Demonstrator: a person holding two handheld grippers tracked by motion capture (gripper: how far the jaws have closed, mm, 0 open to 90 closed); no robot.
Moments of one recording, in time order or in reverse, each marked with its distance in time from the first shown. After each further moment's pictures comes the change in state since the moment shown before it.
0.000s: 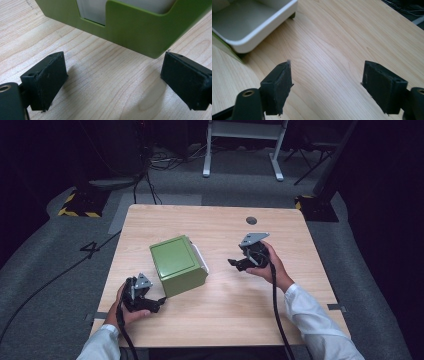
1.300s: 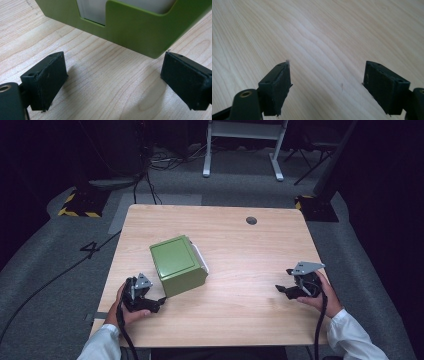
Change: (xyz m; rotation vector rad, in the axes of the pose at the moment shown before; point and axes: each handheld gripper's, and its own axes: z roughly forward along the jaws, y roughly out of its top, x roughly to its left) left arm 0.000 0.000 0.000 0.000 0.000 0.000; right arm -0.020 -0.142 -0.098 0.078 -0.062 0.051
